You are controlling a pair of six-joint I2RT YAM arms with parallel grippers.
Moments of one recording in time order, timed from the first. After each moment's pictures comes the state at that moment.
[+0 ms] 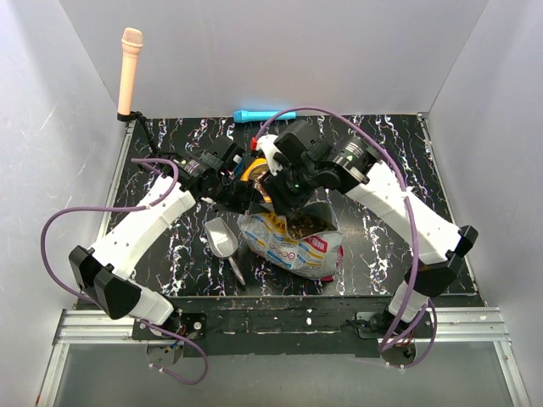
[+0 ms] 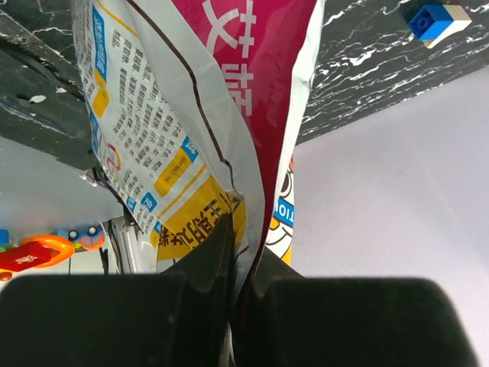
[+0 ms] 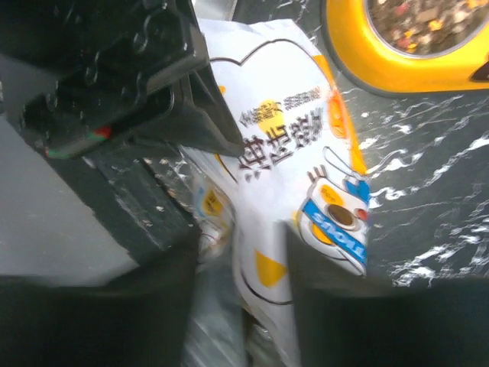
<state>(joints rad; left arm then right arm) -0.65 1.45 1.56 -1.21 0.25 -1.94 0.96 1.67 2.06 -1.34 -0.10 0.06</state>
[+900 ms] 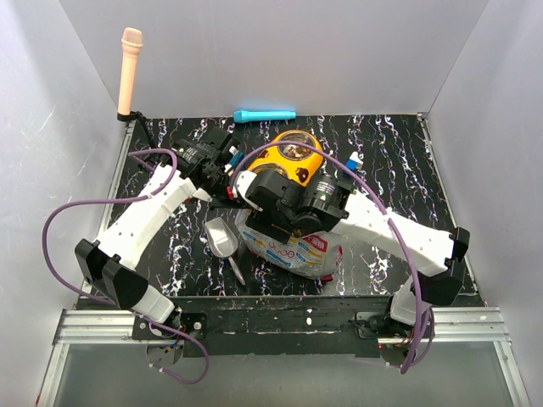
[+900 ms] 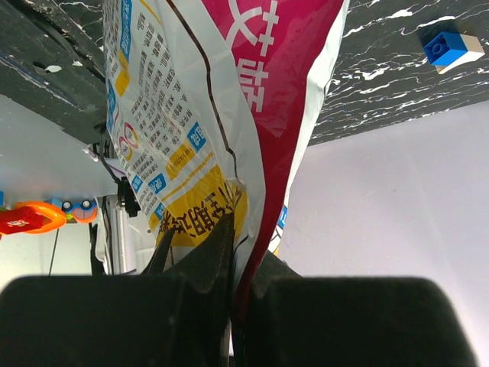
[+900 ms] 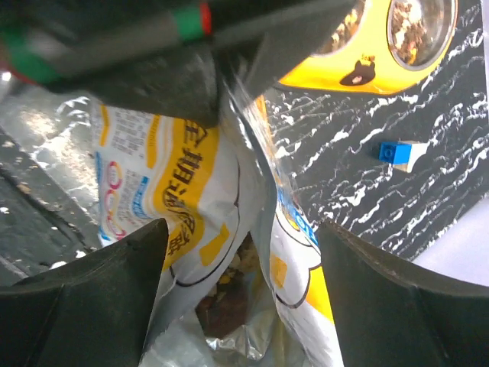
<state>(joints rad) -0.59 1.52 1.66 -1.35 0.33 -1.95 1.23 1.63 1.89 -1.26 0.40 -0.10</state>
